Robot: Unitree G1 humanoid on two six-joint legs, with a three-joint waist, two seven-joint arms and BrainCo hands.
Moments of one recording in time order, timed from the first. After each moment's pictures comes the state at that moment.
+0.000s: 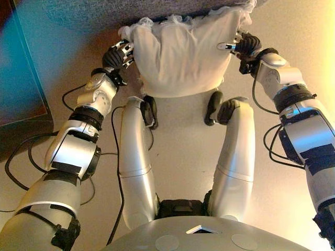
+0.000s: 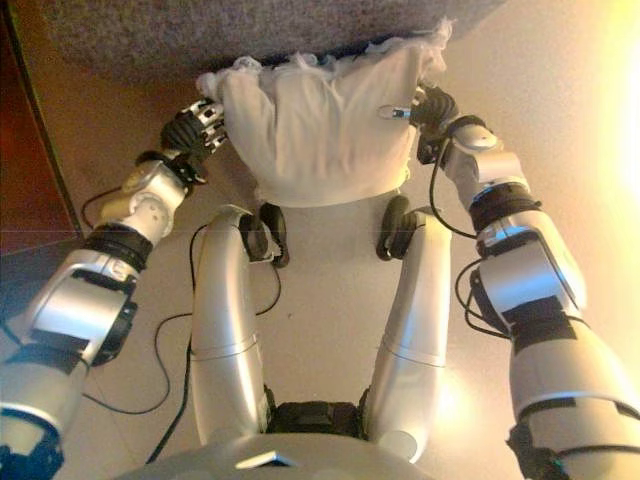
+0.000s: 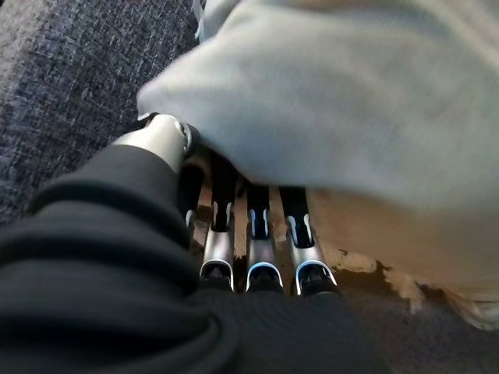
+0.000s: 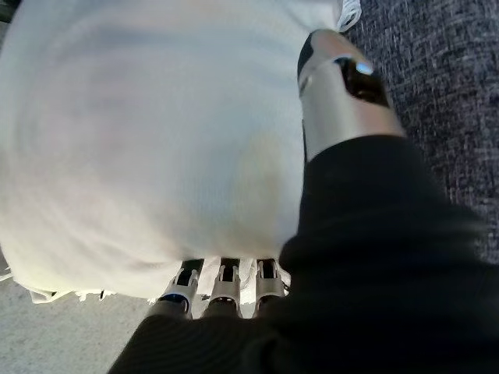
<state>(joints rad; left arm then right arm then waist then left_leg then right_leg) -0.94 0.48 -0.41 0.97 -1.00 -0.02 -0.12 -1.15 -0.54 0.51 1.07 0.74 0.15 0.17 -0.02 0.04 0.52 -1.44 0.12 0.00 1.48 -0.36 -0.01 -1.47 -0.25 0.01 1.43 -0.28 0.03</state>
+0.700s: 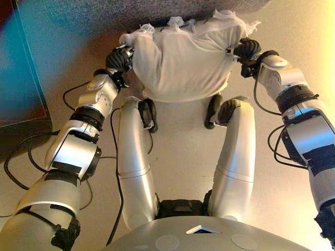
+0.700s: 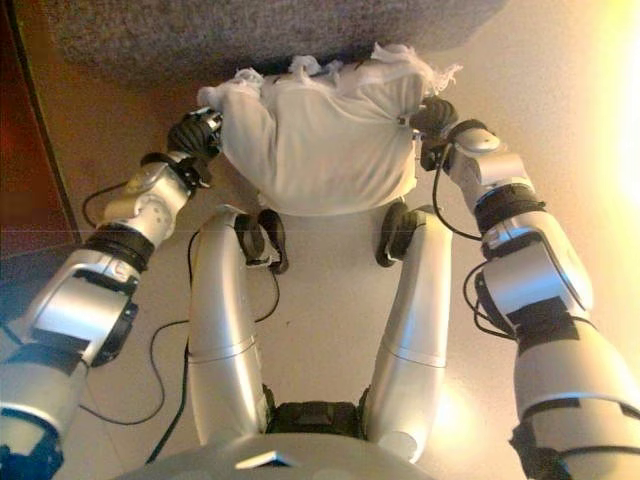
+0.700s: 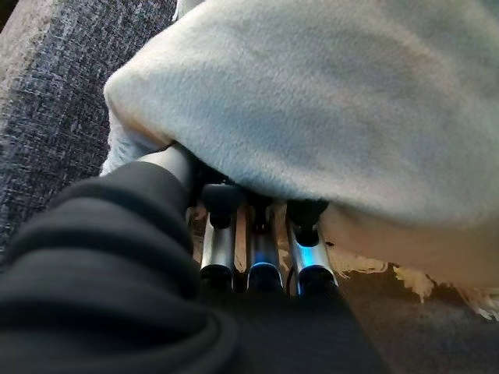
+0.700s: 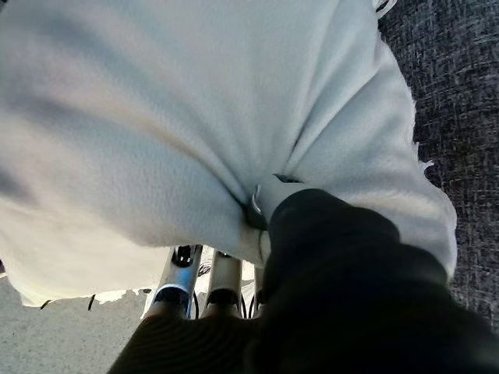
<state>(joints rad) -0.94 0.49 -0.43 0.97 -0.97 -0.02 -0.12 -1.14 -0.55 0.55 1.07 0.74 0.16 0.21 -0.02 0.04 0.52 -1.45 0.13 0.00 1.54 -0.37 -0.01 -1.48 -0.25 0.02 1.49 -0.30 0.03</state>
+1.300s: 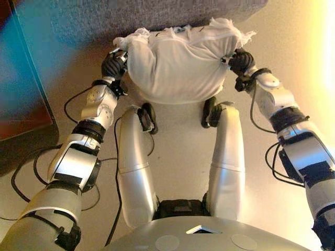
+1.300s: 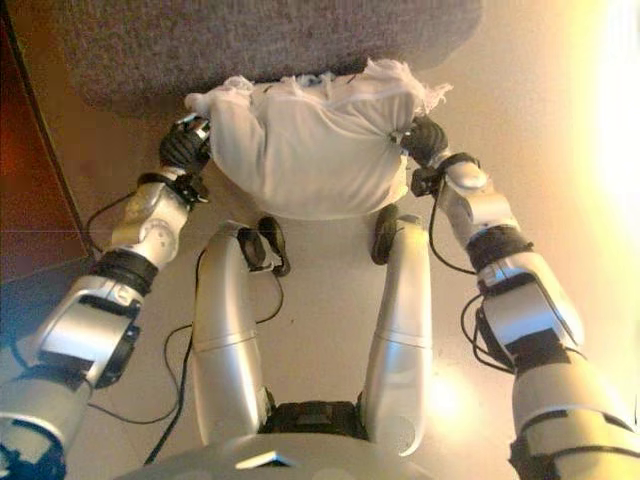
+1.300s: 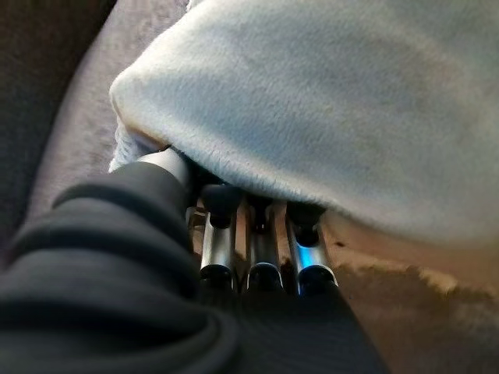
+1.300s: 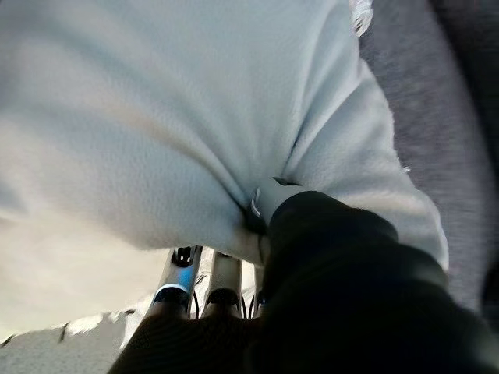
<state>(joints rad) -0.74 0.47 -0.36 0.81 -0.88 -0.22 -0.03 -0.83 -0.55 0.44 0.75 0.77 -0.01 0.14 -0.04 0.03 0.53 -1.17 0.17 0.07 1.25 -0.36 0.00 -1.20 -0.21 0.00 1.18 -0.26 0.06</state>
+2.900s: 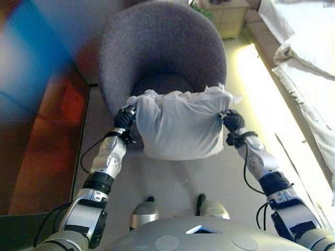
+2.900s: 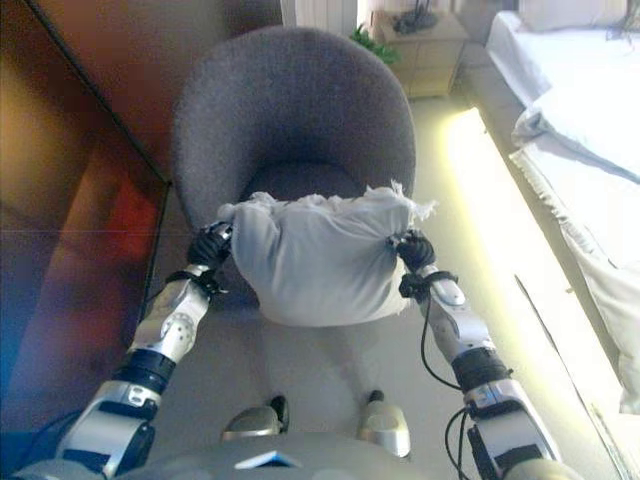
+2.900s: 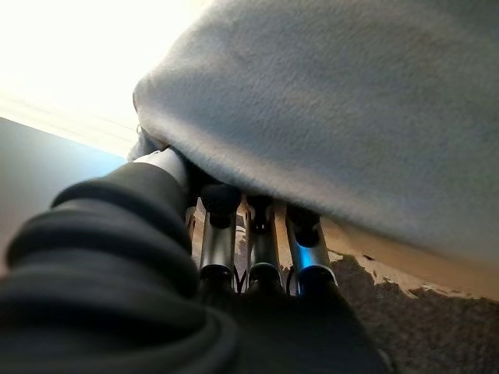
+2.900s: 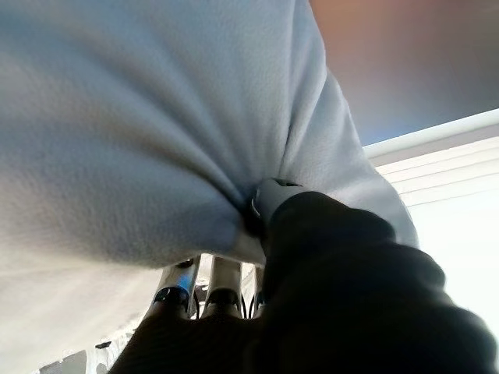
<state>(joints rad) -0.23 0.33 -0.16 0.45 -0.68 -0.03 0.00 -0.19 -0.38 0.24 0.40 0.68 0.04 0.02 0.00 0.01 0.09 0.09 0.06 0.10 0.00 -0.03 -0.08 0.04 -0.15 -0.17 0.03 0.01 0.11</state>
